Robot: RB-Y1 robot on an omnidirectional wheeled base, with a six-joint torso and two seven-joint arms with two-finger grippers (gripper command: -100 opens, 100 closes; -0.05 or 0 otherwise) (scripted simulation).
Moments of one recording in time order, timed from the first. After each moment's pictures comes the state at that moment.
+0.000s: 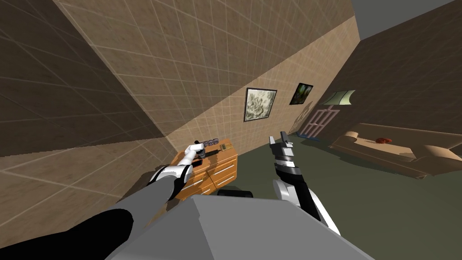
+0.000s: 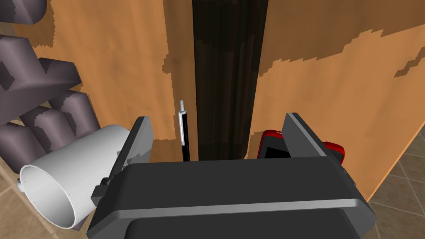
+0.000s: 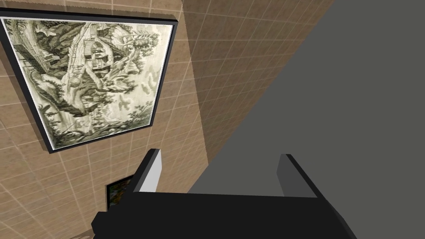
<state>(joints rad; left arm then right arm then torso) -0.66 0.45 0.22 -0.70 0.25 1.05 0.14 0.48 -0.01 0.00 -2.33 0.10 -0.37 -0.17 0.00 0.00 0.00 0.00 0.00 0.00</state>
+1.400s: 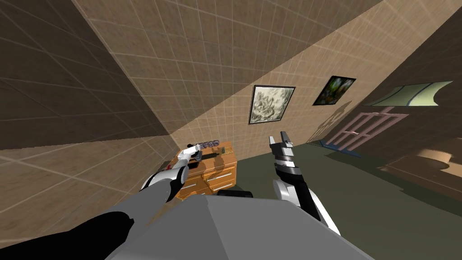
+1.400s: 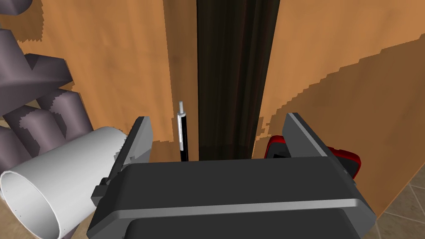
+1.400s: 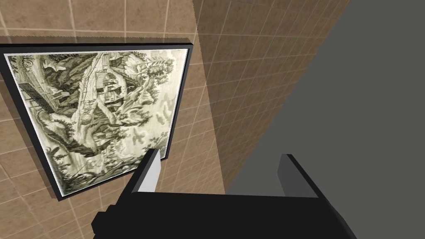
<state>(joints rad) -0.60 0.48 0.40 -0.66 0.31 1.02 -0.21 0.48 -0.01 0.00 -2.33 0.10 -0.37 -0.17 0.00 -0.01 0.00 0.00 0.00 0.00</state>
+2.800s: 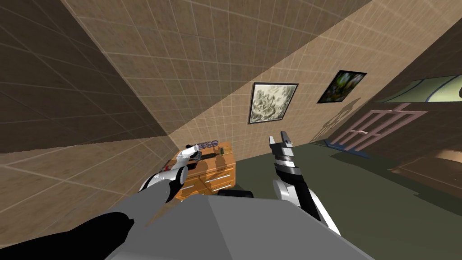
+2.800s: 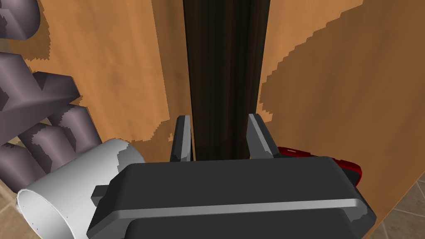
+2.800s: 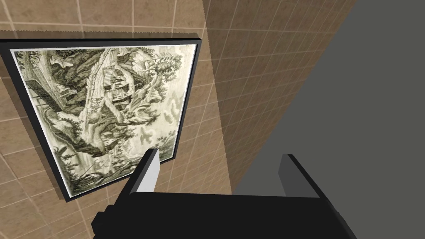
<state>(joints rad) -0.59 0.48 0.43 -0.66 0.32 1.02 -0.28 0.48 -0.01 0.00 -2.33 0.10 -0.37 -0.17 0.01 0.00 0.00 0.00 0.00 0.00</state>
